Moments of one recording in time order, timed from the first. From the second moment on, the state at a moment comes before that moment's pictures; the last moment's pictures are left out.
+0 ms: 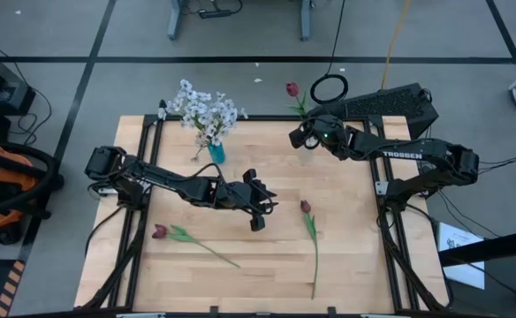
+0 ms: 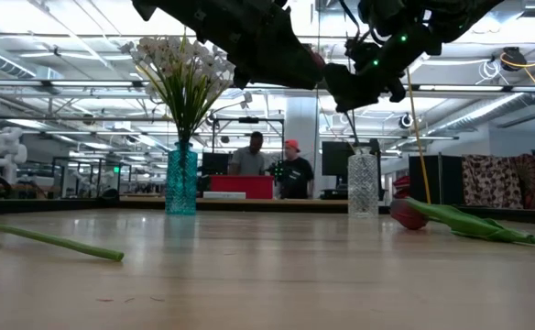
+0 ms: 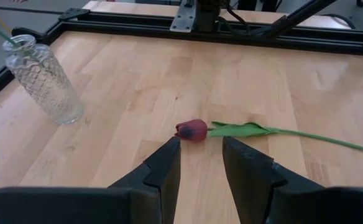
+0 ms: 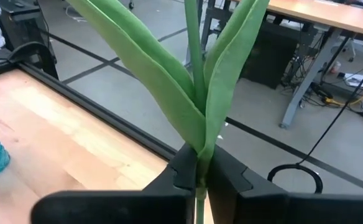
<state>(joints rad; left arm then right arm) -0.16 1.69 1.10 0.10 -0.27 -0.15 -0.37 1.33 0.87 0.02 0.63 0.20</state>
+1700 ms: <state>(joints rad) -0.15 1.69 1.10 0.06 -0.27 -0.15 -0.21 0.97 0.87 -0.44 0.56 0.28</state>
